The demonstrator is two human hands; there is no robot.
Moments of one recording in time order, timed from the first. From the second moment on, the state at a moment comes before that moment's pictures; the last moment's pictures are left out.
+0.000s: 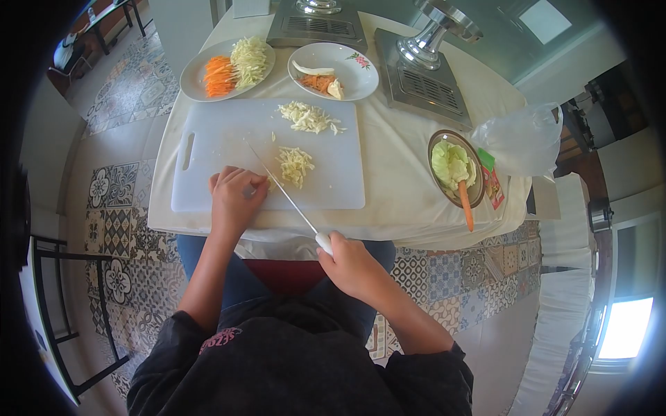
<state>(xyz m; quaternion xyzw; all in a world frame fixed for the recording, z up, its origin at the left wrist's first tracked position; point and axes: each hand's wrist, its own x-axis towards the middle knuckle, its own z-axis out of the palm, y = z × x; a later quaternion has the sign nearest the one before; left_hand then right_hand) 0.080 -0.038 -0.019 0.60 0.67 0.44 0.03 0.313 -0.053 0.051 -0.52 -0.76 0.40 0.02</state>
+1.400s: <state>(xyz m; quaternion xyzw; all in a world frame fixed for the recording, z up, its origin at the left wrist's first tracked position) 0.079 -0.040 -0.023 0.60 0.66 0.45 0.03 0.301 -0.039 0.050 -0.52 -0.76 0.38 -0.02</state>
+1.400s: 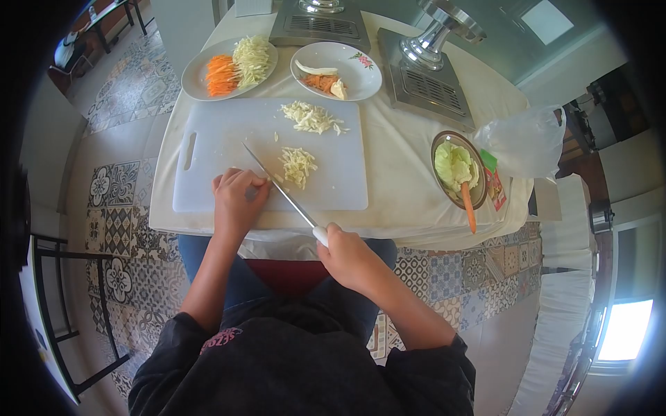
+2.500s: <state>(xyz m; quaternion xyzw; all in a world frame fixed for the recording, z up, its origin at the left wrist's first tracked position) 0.078 -0.038 -0.021 0.58 0.68 0.44 0.07 0.317 -0.065 0.054 -0.52 -0.72 0.45 -0.01</state>
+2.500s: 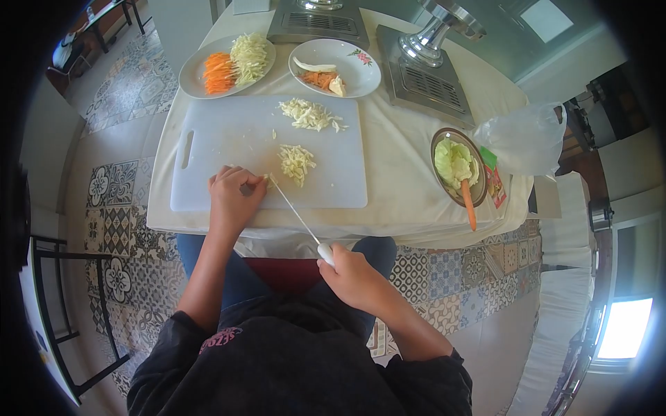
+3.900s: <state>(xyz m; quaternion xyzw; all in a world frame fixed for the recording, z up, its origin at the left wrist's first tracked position) 0.080 -0.038 -0.022 0.57 0.70 0.43 0.06 0.316 -0.050 0.051 -0.51 -0.75 0.42 0.03</state>
